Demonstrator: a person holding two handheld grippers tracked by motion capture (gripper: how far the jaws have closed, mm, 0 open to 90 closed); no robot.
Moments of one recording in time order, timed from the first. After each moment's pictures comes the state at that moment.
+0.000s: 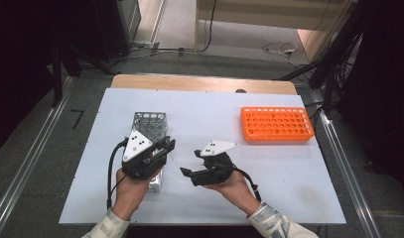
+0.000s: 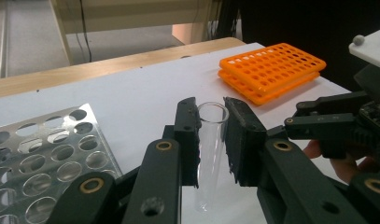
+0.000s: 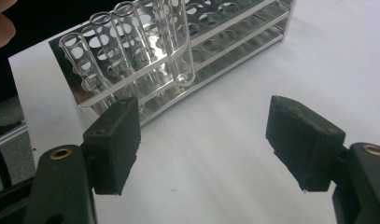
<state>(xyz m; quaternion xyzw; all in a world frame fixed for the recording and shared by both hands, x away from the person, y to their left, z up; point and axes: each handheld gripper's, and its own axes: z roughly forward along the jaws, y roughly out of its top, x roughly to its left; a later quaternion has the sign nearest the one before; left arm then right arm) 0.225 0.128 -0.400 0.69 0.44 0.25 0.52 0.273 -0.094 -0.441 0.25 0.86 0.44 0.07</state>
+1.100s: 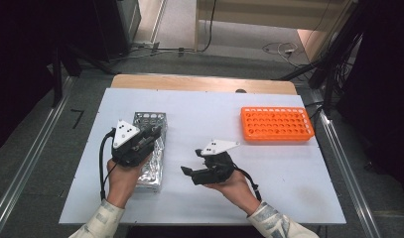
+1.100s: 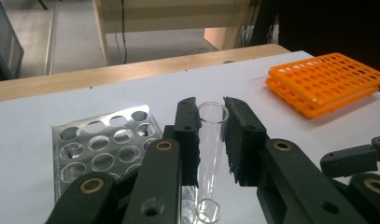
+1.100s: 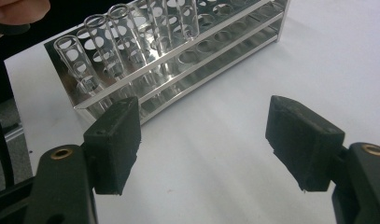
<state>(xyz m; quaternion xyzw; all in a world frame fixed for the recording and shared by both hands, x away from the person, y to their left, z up) 0.250 0.156 -0.404 0.66 0.48 0.29 0.50 0.274 -0.095 -0.440 0.26 0.86 0.44 0.08</state>
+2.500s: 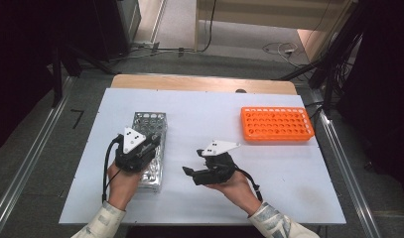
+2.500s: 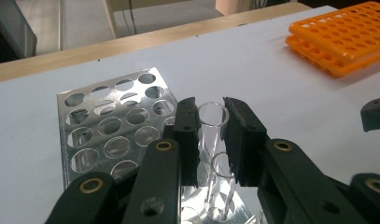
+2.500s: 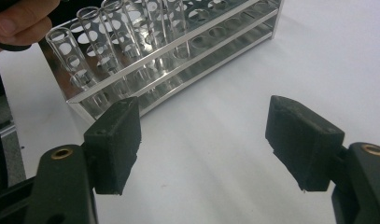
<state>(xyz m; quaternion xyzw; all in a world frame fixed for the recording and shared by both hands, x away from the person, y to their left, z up) 0.249 0.151 -0.428 0.70 0.48 0.30 0.44 0.274 -0.097 -0.441 0.26 0.86 0.43 0.09</state>
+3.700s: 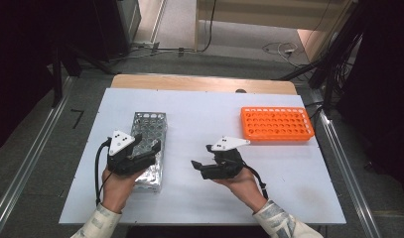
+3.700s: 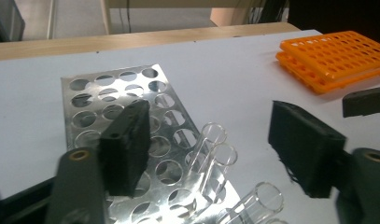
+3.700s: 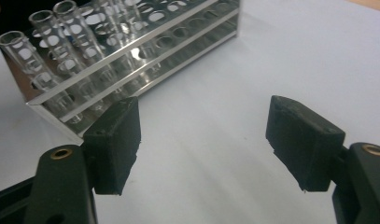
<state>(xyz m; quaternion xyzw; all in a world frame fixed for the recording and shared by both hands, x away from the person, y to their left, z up) 0.234 0.169 -0.426 0.66 0.51 0.27 0.48 0.286 -0.120 -0.440 0.29 0.85 0.43 0.11</state>
